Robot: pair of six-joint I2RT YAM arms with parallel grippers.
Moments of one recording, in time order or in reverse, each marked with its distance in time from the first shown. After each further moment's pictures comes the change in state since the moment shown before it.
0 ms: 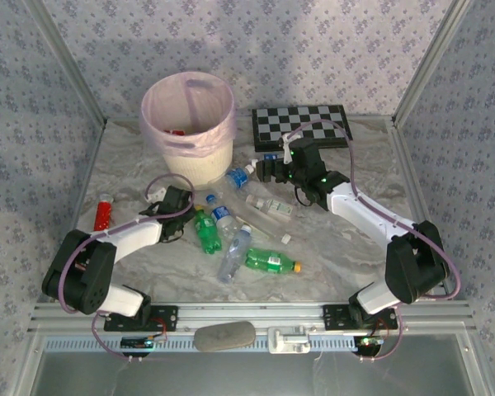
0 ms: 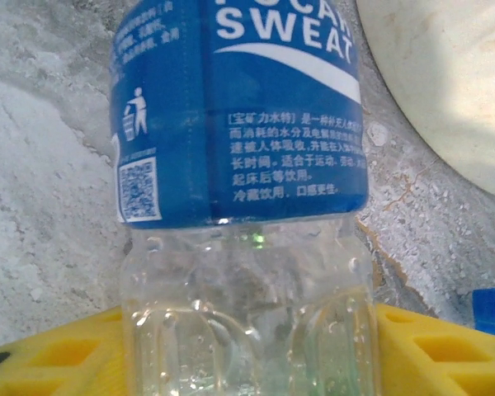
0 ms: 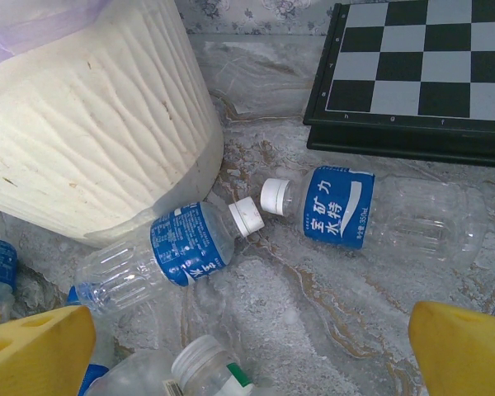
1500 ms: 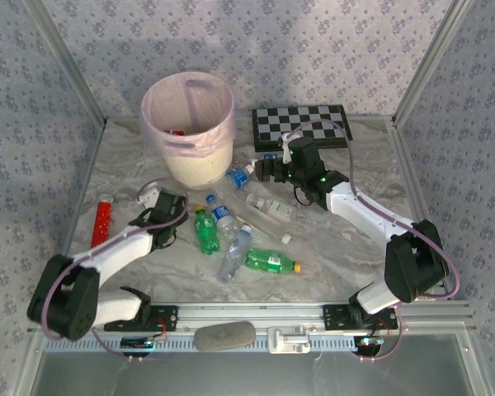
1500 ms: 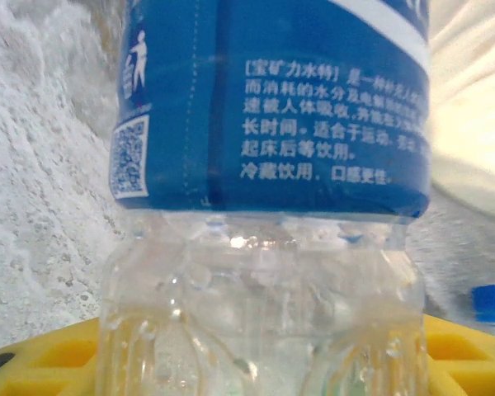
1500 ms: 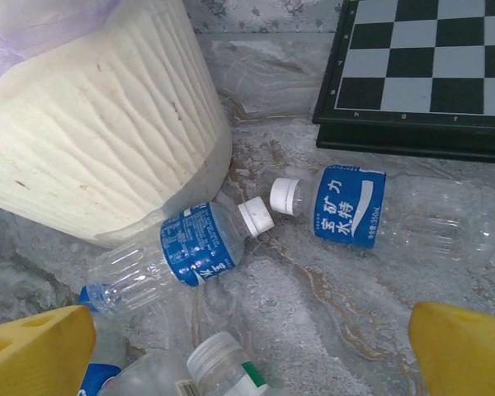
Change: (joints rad) left arm 0.000 -0.229 -0.076 -0.058 -0.093 0.071; right arm 0.003 0.008 0.008 0.003 -0.026 0.019
